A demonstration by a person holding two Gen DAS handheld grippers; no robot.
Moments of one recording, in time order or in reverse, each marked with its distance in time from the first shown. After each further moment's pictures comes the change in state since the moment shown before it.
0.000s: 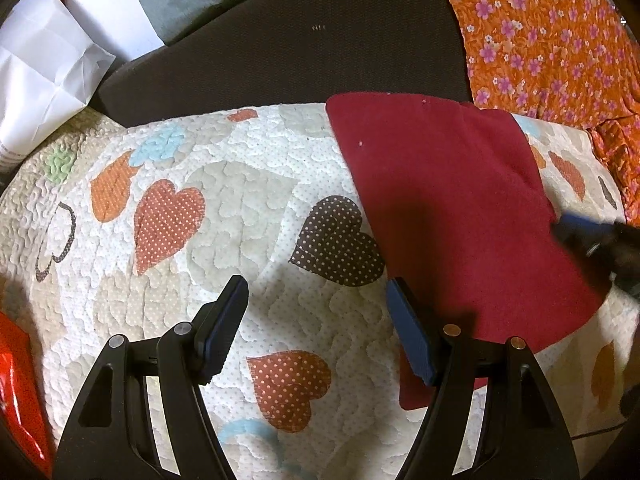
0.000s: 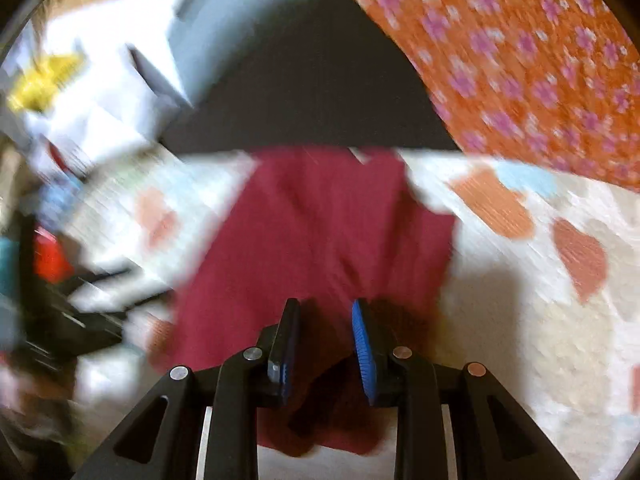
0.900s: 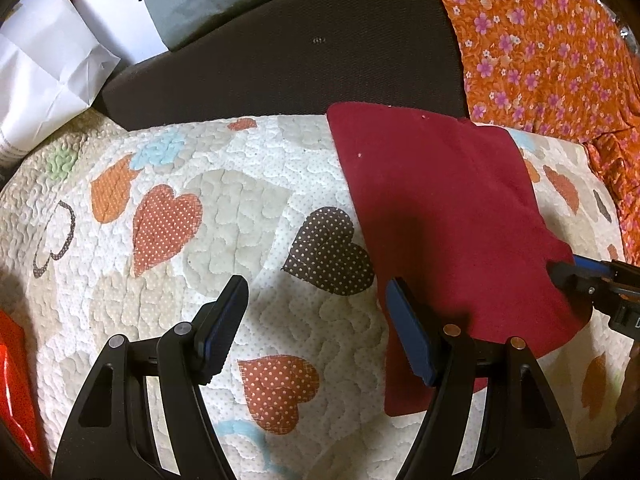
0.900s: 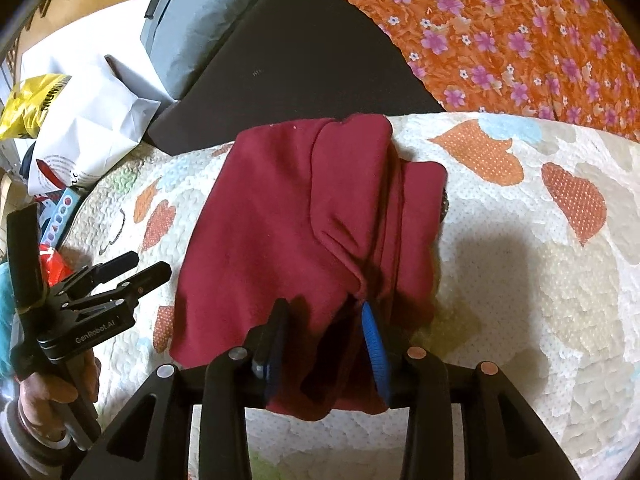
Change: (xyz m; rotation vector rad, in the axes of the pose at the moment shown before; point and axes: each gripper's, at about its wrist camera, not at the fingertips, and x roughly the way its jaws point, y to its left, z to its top) left arm -0.009 -0.004 0.003 -0.021 -0.038 -0.011; right arm -0.016 -0.006 -0.010 0.128 -0.008 0.101
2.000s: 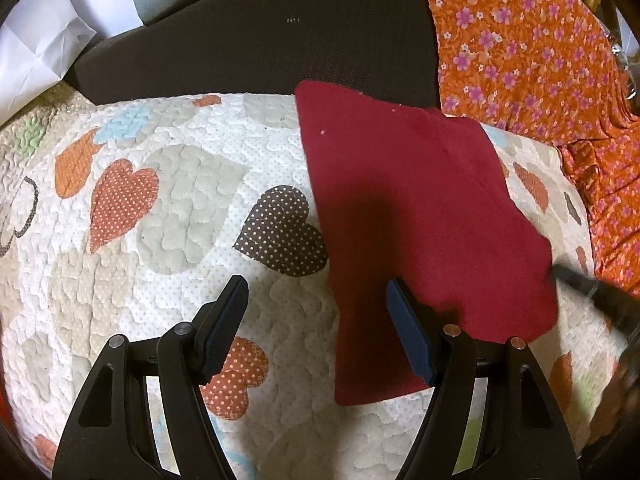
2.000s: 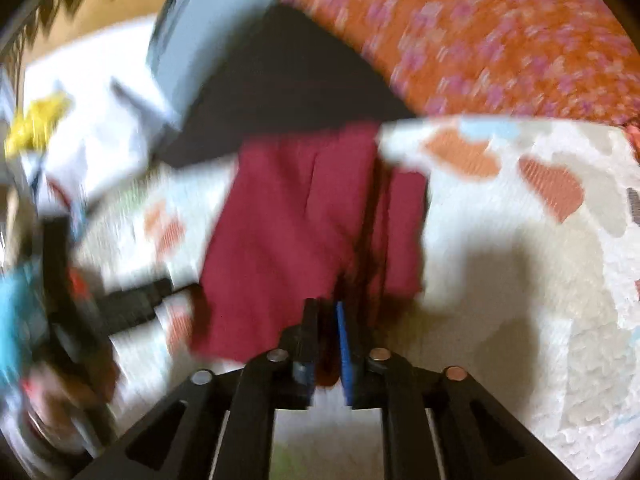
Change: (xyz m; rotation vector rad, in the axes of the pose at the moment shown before) left arm 0.007 -0.009 -0.006 -0.050 0.061 -0.139; right arm -0.044 -0.012 -0.009 0.079 -0.176 0.002
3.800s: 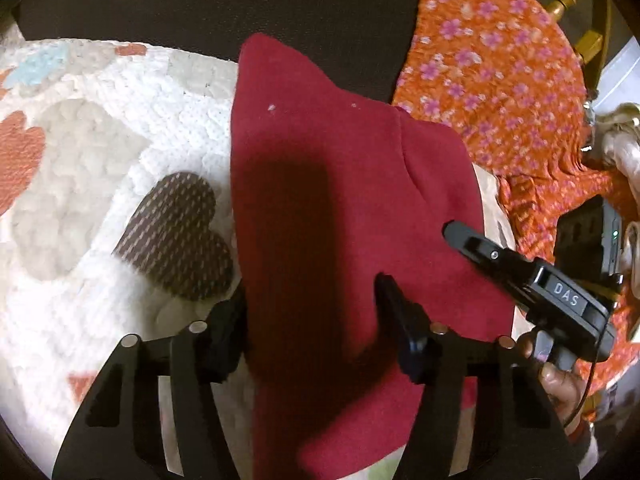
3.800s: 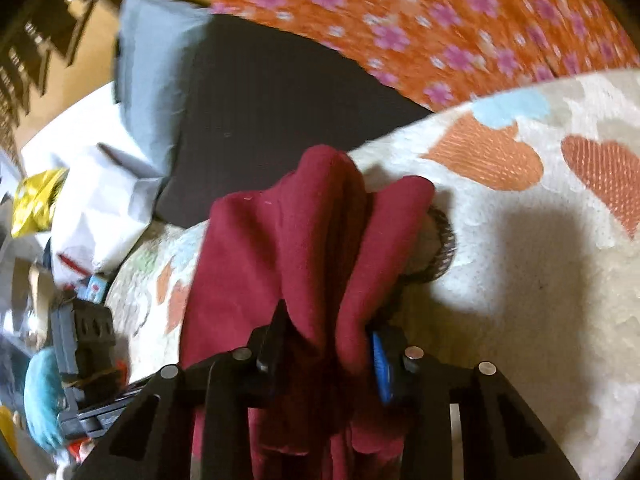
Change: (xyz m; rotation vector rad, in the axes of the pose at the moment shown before) left arm 0.034 0.000 0.016 -0.144 0.080 -0.360; right arm 0.064 -0.021 0.021 0.134 0.075 0.186
